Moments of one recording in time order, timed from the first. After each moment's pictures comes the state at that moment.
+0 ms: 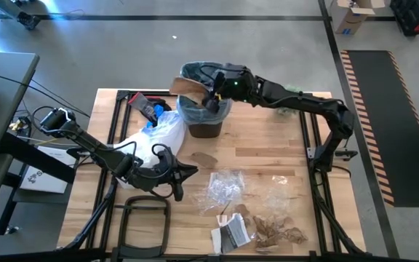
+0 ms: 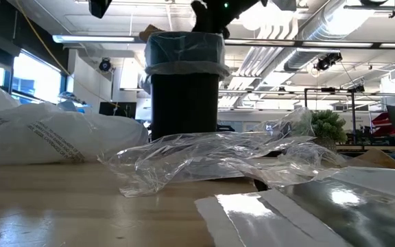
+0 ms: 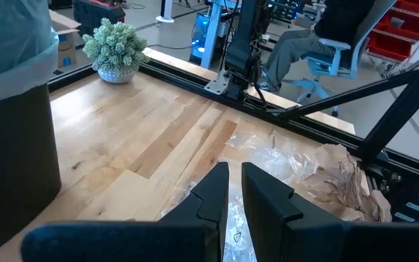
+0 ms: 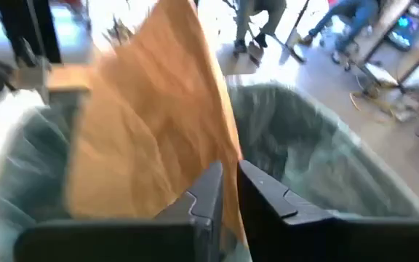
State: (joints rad) left arm -0.52 1.32 0.90 0.05 -0.78 -0.52; right arm -0.31 1.76 1.67 -0.31 0.15 -0.18
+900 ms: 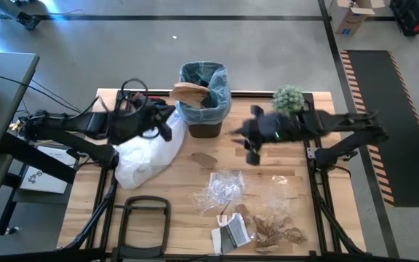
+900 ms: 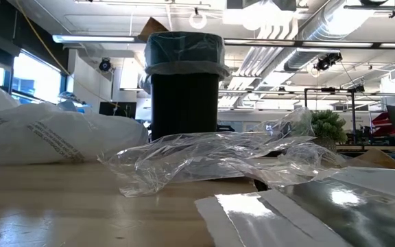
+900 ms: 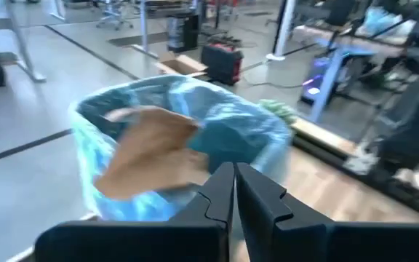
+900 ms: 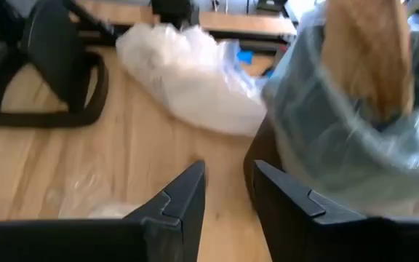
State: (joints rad) left arm -0.11 1.04 1.13 -0.42 -0.81 -0.35; right arm 0.16 1.38 1.52 -0.80 0.30 0.03
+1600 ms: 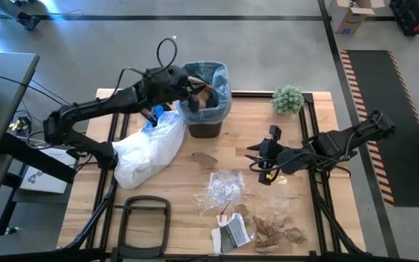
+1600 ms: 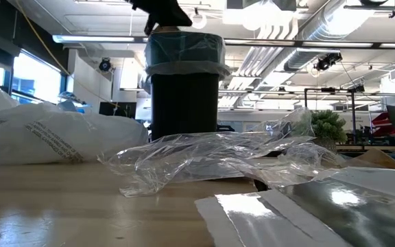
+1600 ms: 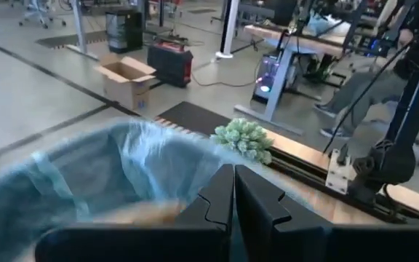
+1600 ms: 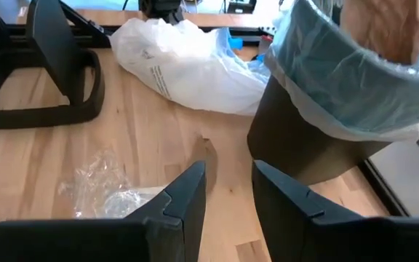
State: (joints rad) left arm 0.36 1.36 1.29 -0.14 -0.14 -0.16; right arm 0.42 1.25 1.28 -0.74 0.61 0.29
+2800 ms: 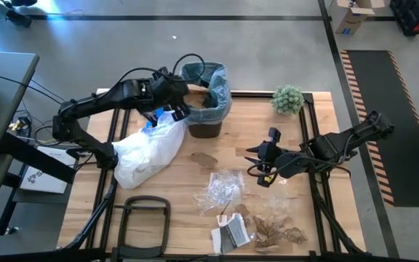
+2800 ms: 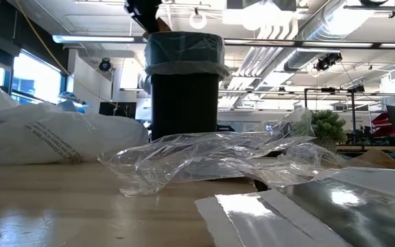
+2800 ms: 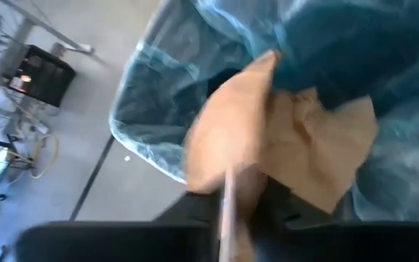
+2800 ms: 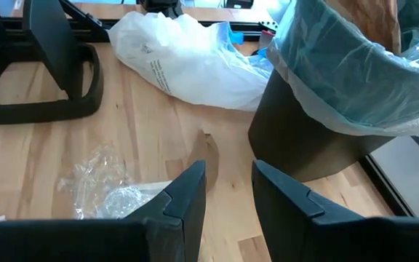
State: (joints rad) left arm 0.25 1.47 1.63 -0.98 -0.61 0.16; right arm 0.44 1.27 1.28 -0.74 0.64 0.31
